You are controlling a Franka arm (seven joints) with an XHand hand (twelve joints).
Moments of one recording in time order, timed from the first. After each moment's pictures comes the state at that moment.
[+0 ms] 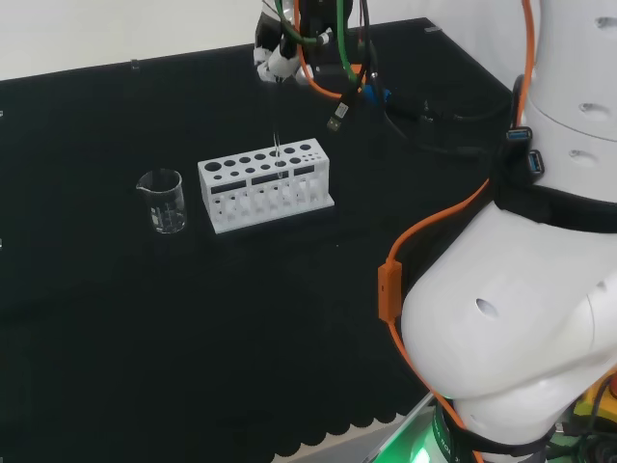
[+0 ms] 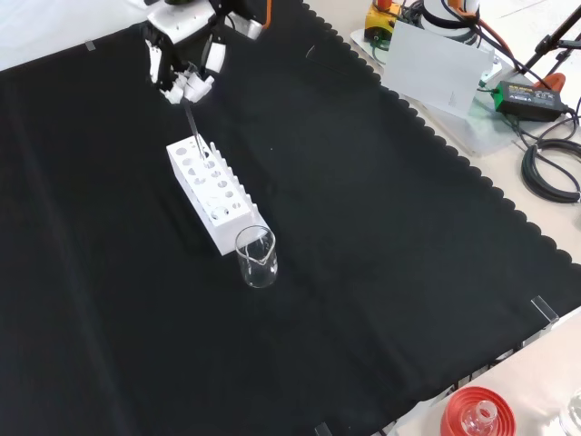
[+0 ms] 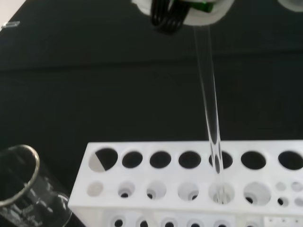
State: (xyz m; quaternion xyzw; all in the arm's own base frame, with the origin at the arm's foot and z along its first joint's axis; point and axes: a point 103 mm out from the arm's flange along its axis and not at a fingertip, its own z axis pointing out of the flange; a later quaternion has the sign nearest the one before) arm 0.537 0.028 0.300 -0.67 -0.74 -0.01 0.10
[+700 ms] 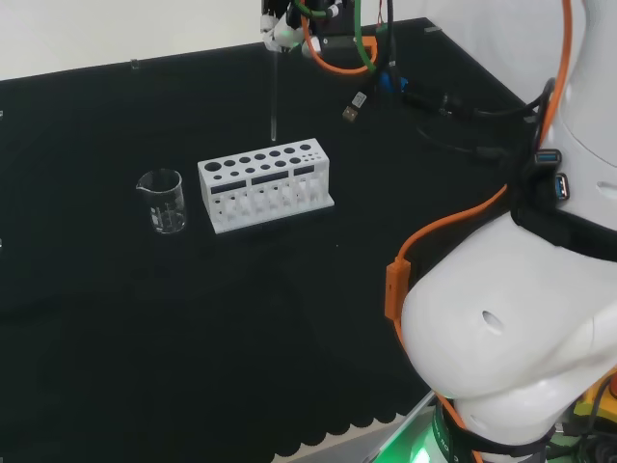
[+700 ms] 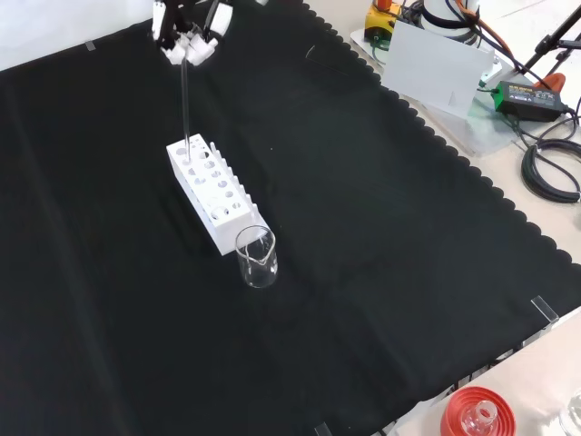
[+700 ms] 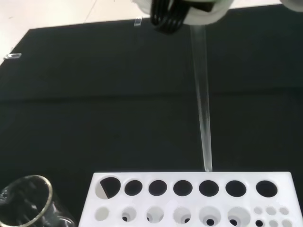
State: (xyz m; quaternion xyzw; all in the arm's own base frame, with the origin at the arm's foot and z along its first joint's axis) arm 0.513 0.024 0.356 -0.68 -0.73 -0.02 0.07
